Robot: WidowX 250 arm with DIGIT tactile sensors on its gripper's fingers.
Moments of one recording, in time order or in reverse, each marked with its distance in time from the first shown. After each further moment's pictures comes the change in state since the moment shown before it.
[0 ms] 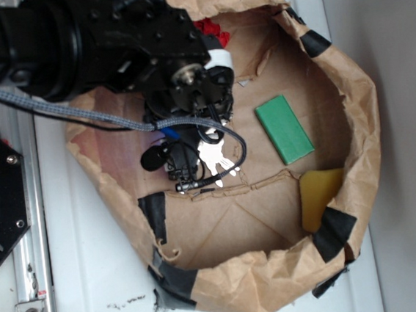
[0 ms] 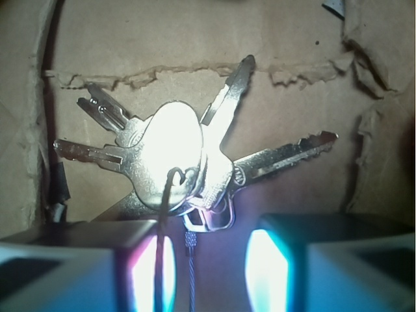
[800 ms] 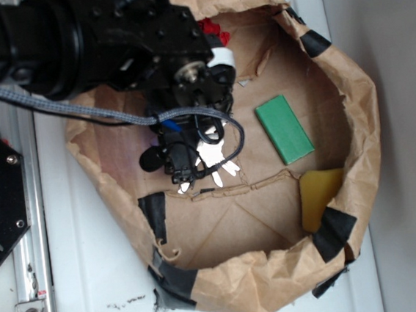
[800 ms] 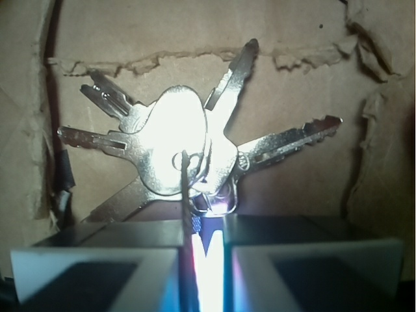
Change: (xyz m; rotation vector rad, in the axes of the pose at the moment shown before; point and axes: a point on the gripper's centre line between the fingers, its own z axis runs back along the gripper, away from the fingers) arm -0.002 -0.002 0.003 -0.012 0.030 0.009
